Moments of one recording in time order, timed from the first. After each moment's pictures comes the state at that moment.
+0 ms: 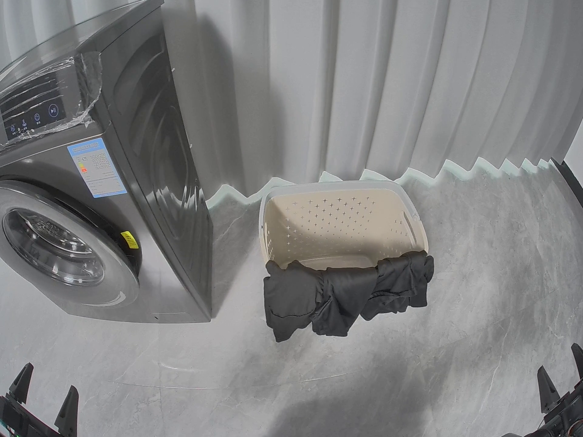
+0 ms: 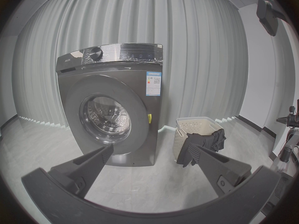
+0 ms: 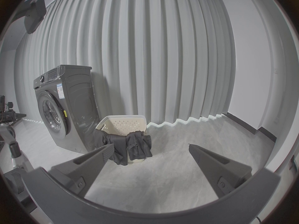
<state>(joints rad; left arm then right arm) 0.00 0.02 -0.02 0.00 -0.01 -0.04 0.00 0.02 -0.02 0.01 0.02 0.00</state>
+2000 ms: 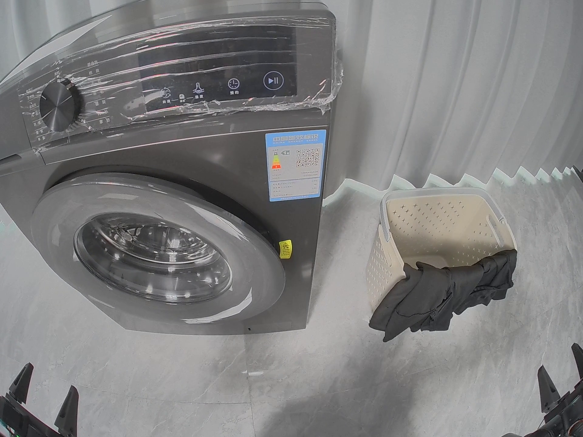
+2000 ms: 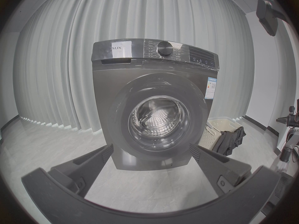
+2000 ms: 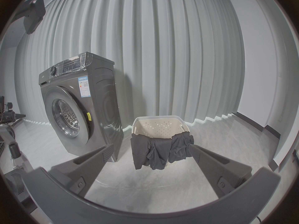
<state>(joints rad) 0.00 0.02 -0.02 0.00 -0.01 -0.04 0.00 0.02 -0.02 0.01 0.01 0.00</state>
